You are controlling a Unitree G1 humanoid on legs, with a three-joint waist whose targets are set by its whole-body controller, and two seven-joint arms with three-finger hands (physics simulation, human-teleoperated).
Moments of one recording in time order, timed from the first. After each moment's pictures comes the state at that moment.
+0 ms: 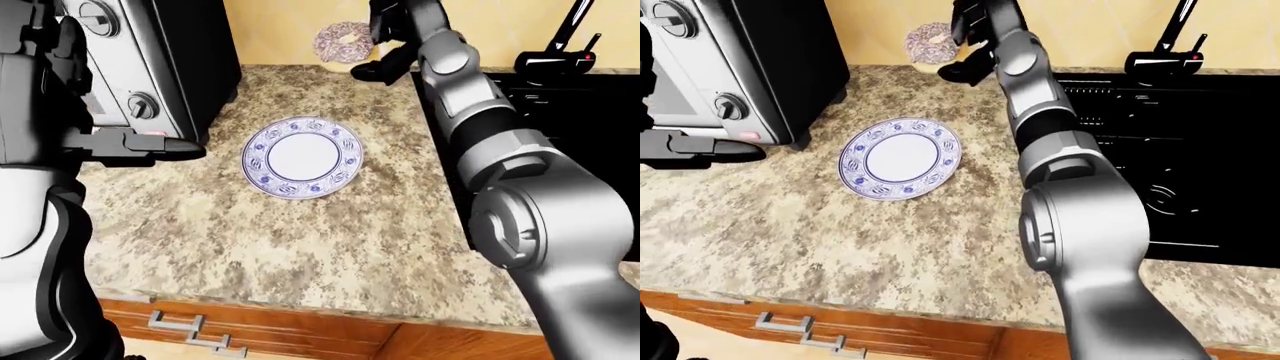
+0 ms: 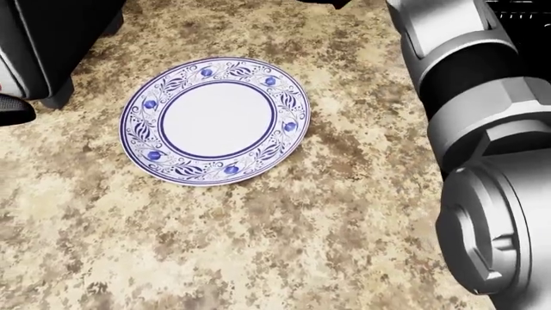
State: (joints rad) left arm -0.55 0.50 0.38 -0.65 -0.09 0.80 -0.09; right arm -1.58 -0.26 -0.16 1.38 -0.40 -0.12 0.04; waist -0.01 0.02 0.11
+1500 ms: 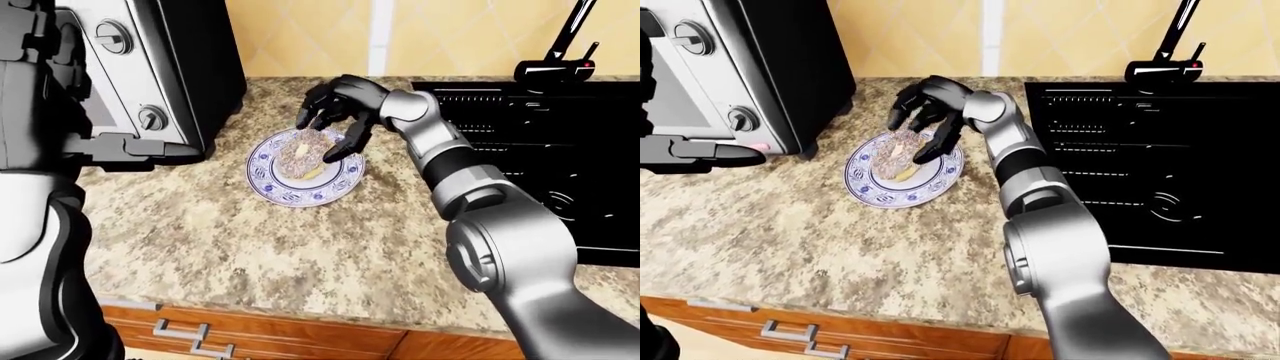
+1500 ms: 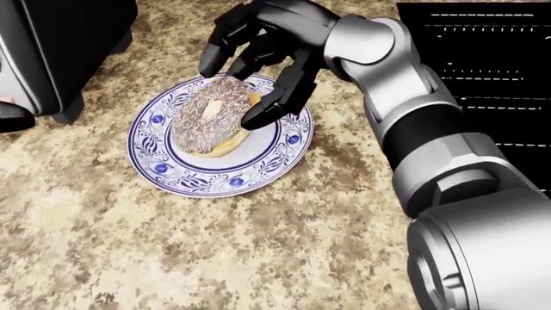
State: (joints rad) left arm -0.54 0.49 0.38 -0.66 -0.06 0.80 -0.10; right arm -1.43 -0.17 -0.07 1.35 -0.41 -0.22 0.63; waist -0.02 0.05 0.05
